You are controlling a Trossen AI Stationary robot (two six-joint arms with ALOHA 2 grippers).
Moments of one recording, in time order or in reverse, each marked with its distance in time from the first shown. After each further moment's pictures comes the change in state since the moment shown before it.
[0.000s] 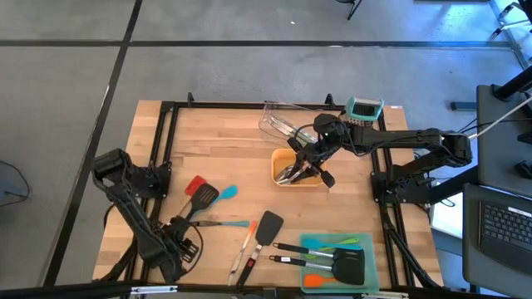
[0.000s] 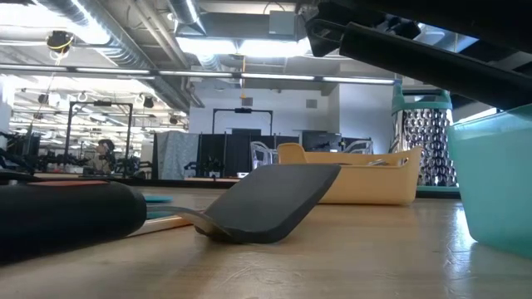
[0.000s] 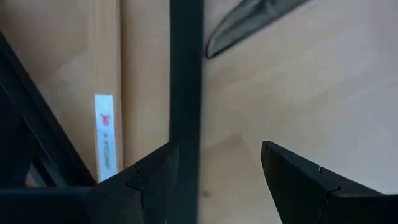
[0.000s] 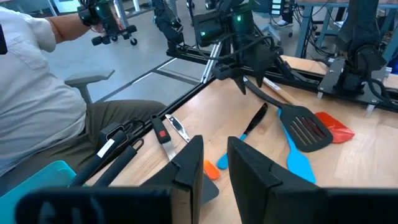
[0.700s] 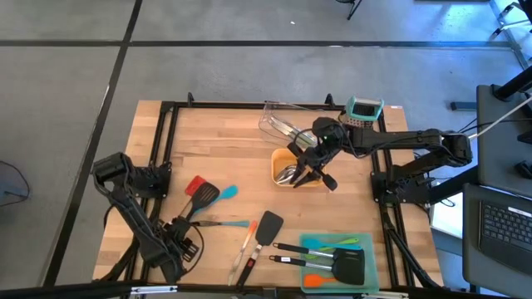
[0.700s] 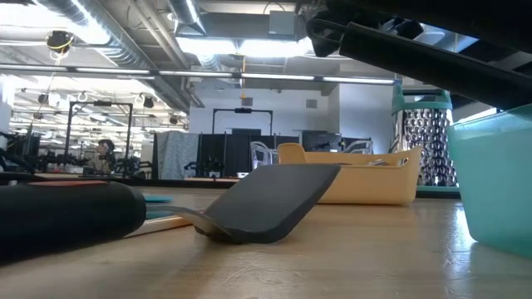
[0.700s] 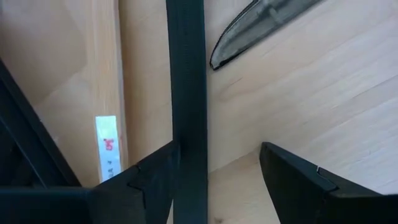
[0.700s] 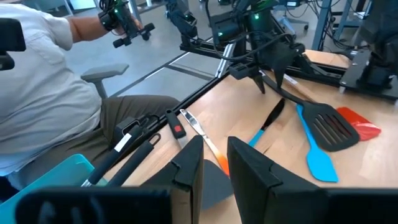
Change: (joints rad) left arm -0.002 0.075 -0.044 0.008 -0.016 0.040; right arm 0.029 0.000 0.000 -0.041 -0.020 -0.006
